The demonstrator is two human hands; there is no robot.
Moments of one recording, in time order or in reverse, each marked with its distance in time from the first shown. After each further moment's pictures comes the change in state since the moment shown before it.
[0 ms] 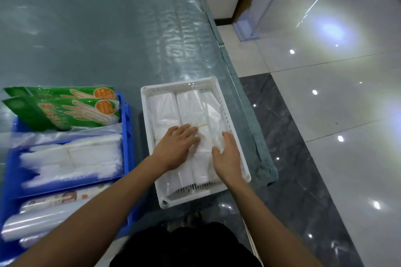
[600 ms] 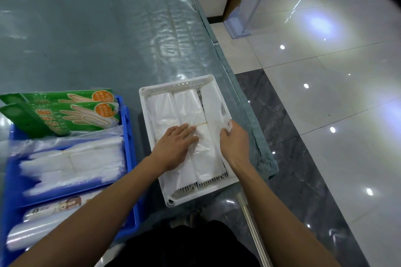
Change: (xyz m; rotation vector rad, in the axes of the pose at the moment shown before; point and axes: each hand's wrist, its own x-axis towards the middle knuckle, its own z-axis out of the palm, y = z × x) left_hand -0.007 -0.012 0.002 -0.034 -0.003 0.041; right_hand 0.017 -0.028 -0.017 -0.083 0.221 -0.088
